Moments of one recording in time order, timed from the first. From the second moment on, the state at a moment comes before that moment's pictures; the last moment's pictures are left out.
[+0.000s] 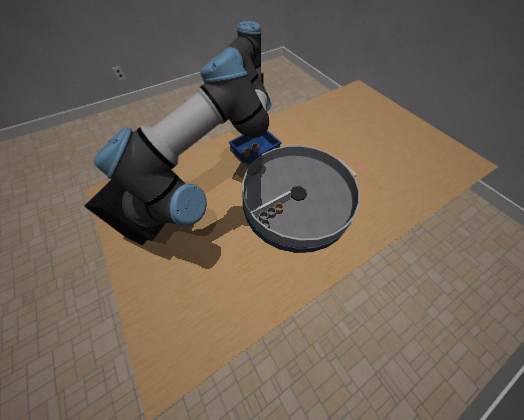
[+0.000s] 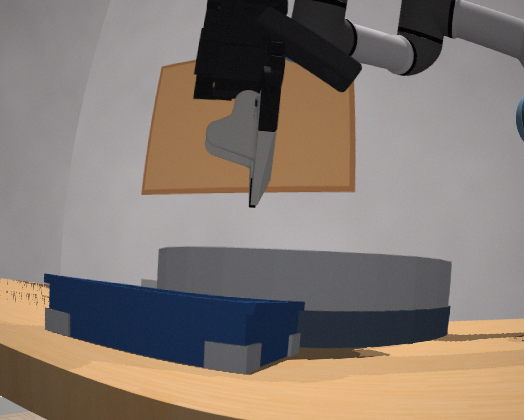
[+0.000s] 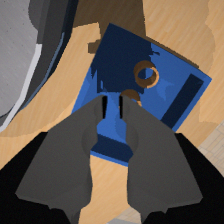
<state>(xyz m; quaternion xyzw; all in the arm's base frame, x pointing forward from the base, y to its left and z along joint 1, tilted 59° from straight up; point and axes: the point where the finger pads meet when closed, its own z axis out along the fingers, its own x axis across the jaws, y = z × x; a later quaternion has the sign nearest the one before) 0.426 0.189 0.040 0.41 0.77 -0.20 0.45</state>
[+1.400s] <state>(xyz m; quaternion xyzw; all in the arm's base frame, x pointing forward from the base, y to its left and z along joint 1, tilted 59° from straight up) 0.395 0.118 0.102 0.64 0.59 -0.04 0.49</state>
